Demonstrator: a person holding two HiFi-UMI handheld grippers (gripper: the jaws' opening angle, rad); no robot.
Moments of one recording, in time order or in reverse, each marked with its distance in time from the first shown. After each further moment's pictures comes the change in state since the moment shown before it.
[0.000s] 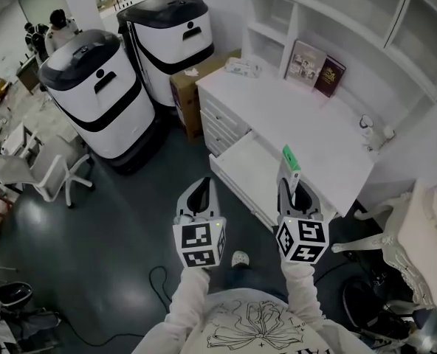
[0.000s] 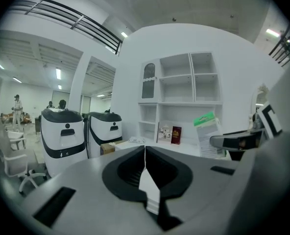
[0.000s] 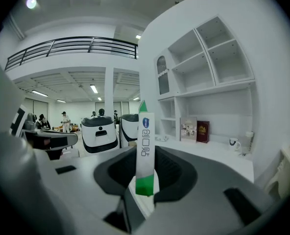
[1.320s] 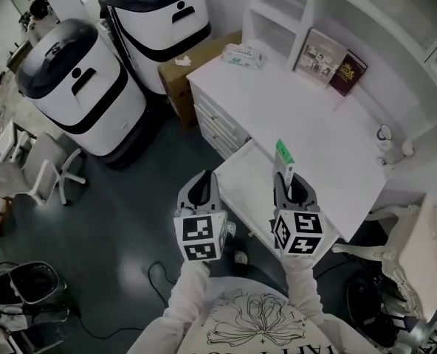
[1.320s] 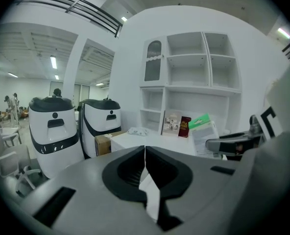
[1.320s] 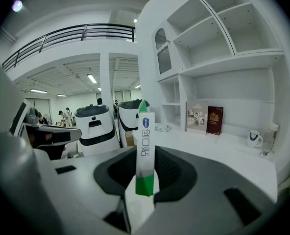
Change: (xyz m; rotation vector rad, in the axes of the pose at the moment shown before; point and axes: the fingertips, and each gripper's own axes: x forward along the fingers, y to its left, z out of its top) left arm 0.186 0.029 -0.016 -0.014 0.140 -0.002; right arm 0.185 -0.046 -0.020 0.009 0.152 0.047
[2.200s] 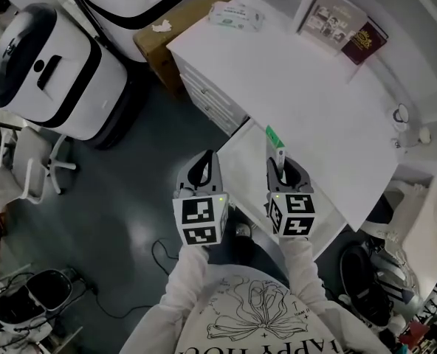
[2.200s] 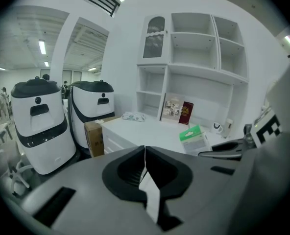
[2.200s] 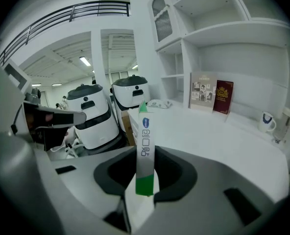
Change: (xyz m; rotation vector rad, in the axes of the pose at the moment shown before) left arm 0.122 0.019 -0.037 -0.006 0.170 -0.088; right arm 0.115 -0.015 -0.070 0.020 0.245 -0.003
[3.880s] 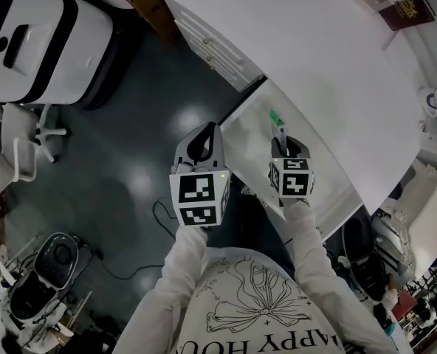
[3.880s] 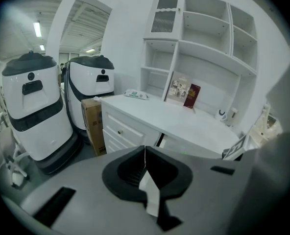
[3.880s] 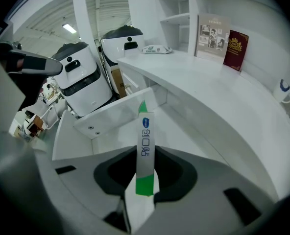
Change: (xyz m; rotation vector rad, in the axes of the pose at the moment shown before) left arm 0.074 0.041 -0.076 -0.048 0.200 -0.044; right arm 0.115 -0.016 -0.162 0.019 0.443 -0.027
